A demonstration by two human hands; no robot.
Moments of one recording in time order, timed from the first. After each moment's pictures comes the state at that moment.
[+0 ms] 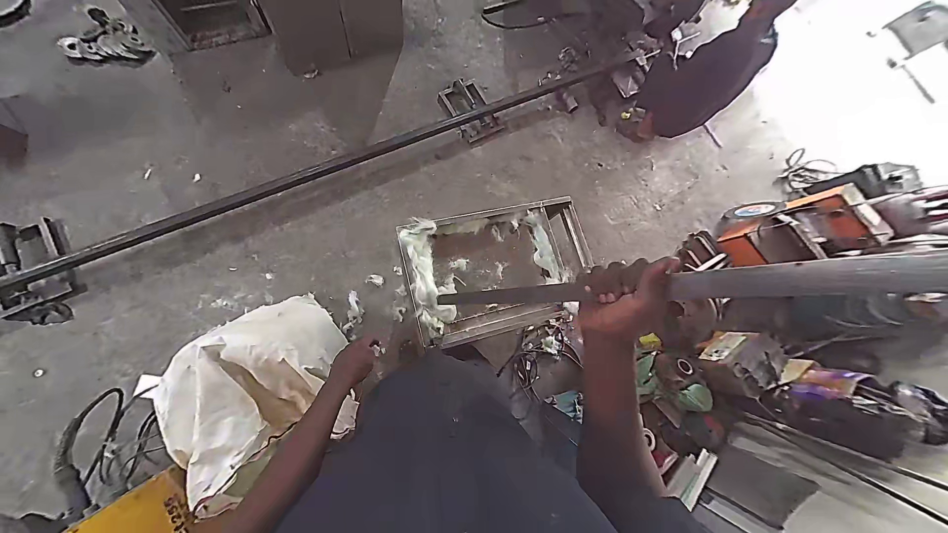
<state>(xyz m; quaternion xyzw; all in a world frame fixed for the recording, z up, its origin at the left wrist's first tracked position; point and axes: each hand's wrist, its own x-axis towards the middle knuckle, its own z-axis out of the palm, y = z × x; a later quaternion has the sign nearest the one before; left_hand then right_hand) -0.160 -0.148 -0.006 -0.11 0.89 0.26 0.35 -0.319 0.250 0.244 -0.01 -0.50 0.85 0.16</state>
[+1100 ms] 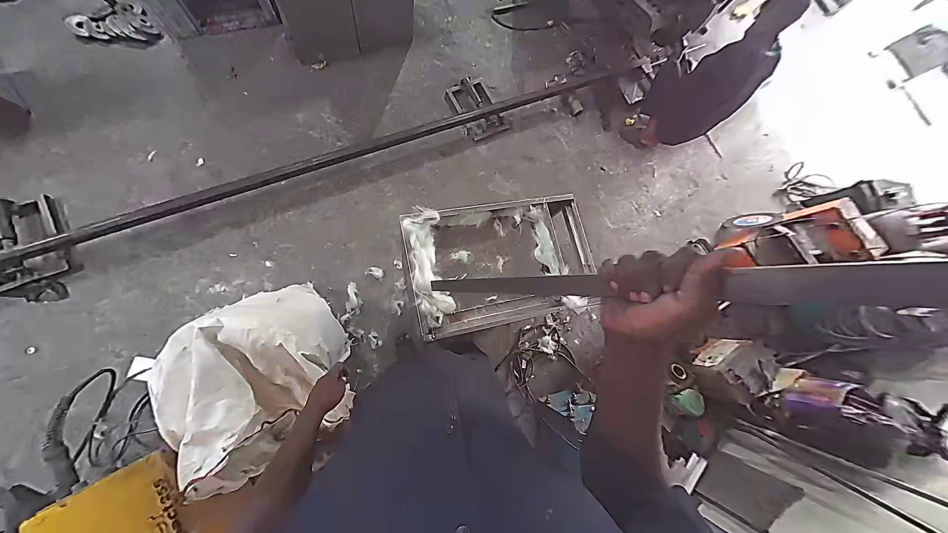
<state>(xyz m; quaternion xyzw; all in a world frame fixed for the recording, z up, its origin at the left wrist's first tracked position) -0.033 -0.184 -0.069 -0.25 0.81 0.37 0.37 -0.294 0.245 0.296 0.11 -0.48 0.86 0.13</state>
